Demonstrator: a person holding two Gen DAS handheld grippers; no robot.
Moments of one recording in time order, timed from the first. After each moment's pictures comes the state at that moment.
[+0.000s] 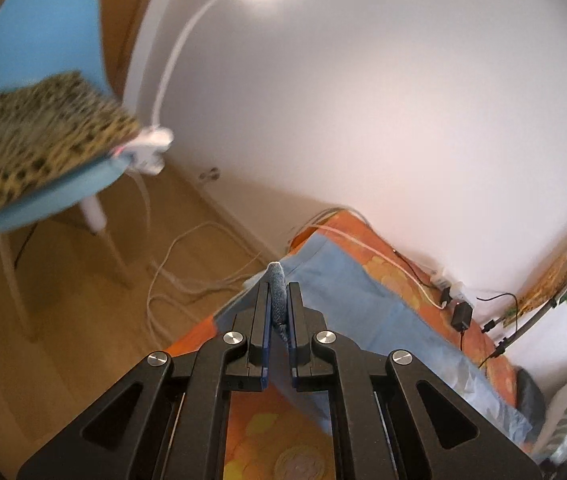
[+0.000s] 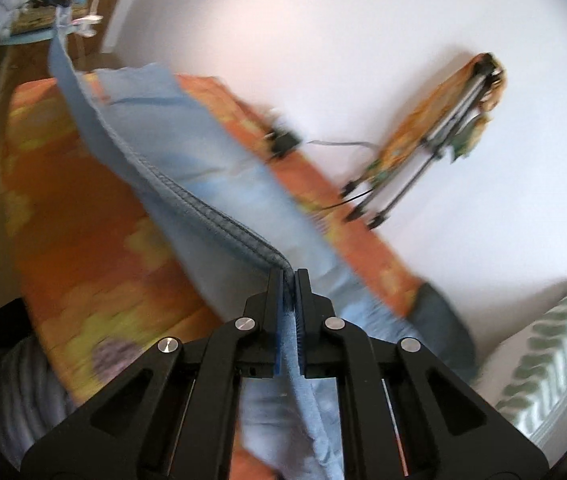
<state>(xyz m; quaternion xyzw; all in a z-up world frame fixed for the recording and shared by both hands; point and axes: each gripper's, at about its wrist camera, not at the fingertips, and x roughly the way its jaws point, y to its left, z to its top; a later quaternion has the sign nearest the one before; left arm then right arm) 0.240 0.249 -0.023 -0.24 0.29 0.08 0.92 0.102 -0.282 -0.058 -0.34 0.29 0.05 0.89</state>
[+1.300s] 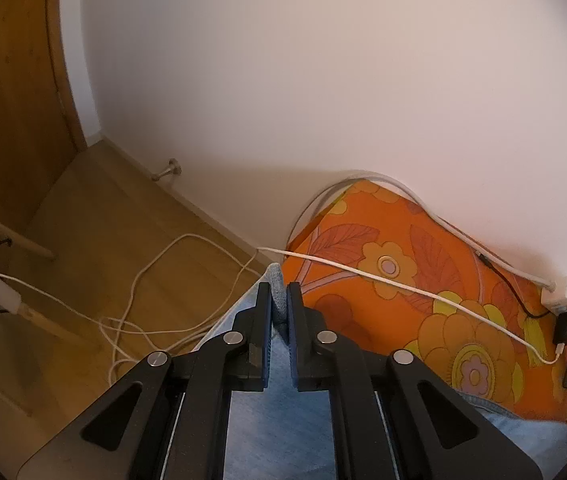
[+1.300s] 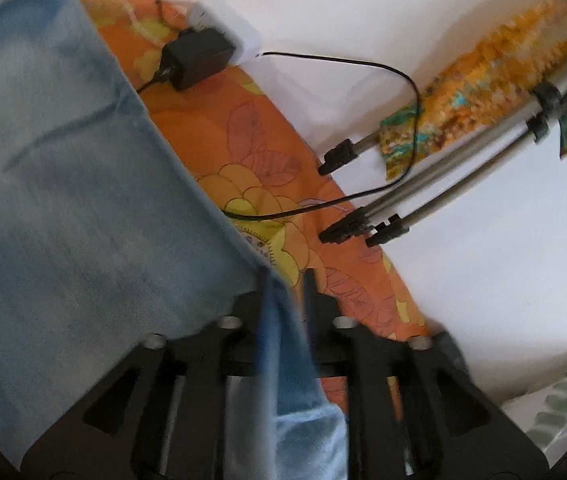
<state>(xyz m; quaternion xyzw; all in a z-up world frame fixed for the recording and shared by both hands) 0.550 0.163 -0.128 -0.12 0.40 0.13 0.90 0.411 -0.330 -0.167 -0.38 0.39 -0.01 0.84</state>
